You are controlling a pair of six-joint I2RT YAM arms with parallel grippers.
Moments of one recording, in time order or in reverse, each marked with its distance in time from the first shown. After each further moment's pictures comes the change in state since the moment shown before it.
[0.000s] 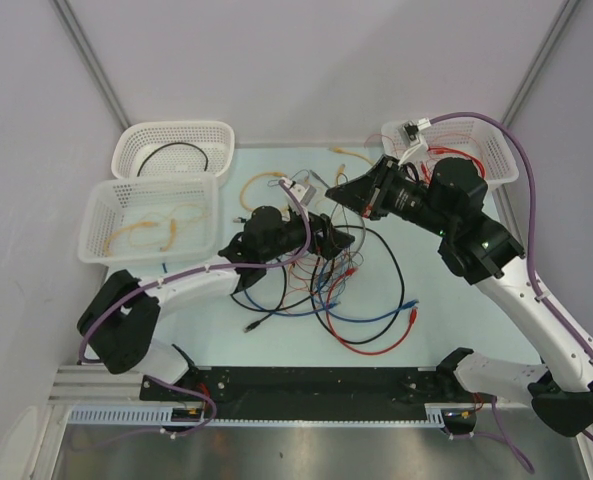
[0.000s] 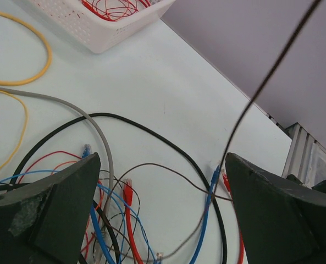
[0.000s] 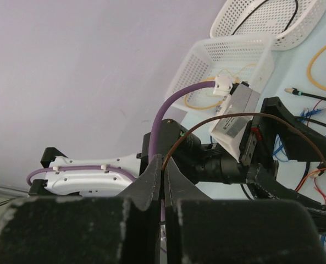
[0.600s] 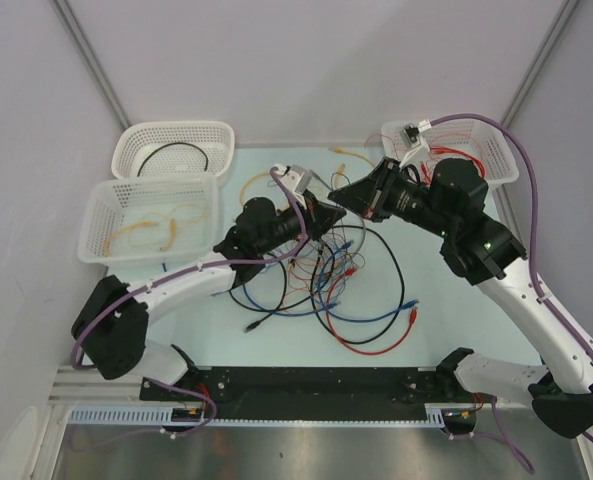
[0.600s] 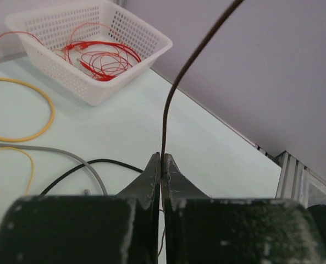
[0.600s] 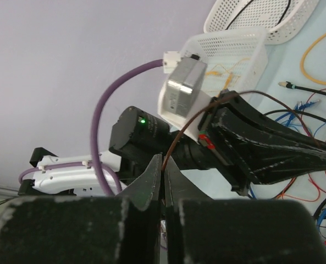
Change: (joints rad) left arm -0.001 -0.009 0.077 0.063 -0.006 0.018; right arm -0.005 -0.005 0.000 -0.031 -0.008 0.002
